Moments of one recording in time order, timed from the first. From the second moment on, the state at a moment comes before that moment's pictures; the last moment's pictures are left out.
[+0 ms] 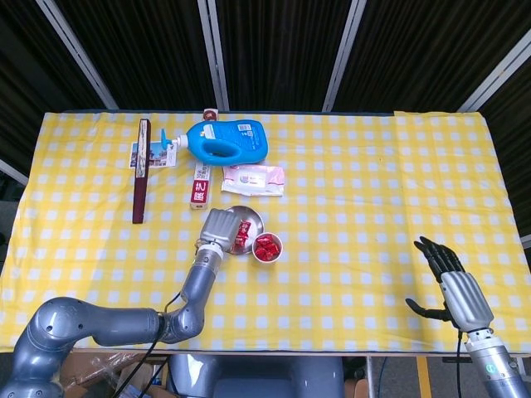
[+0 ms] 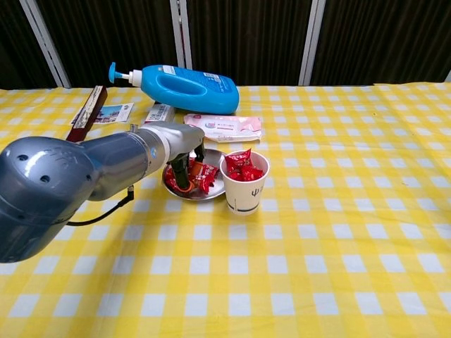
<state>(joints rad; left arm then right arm) -1.16 -1.86 -0.25 -1.31 0.33 1.06 0.96 0.17 -1.07 0.00 -1.71 -1.56 1.34 0.27</state>
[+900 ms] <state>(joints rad) -1.19 -1.73 -0.36 -1.65 0.41 1.15 0.94 0.17 -1.07 0.00 -1.71 -1.56 1.36 0.27</state>
